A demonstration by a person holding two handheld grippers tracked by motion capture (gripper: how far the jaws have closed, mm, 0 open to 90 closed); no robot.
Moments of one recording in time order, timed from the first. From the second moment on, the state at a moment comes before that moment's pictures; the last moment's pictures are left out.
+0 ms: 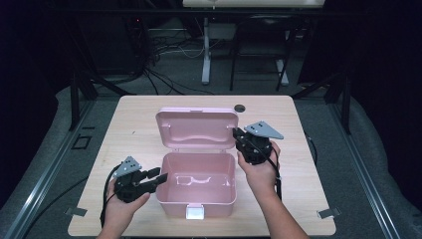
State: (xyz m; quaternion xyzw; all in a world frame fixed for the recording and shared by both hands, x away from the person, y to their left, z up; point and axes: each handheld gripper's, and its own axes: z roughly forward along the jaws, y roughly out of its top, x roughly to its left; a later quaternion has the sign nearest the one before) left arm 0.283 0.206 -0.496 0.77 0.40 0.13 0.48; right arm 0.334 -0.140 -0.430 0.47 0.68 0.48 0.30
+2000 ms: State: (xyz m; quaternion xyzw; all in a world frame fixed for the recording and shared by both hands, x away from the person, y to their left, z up) left arm 0.284 0.206 -0.498 0.77 0.41 0.12 0.48; right arm 0.406 -0.144 -0.431 0.55 0.70 0.42 0.18
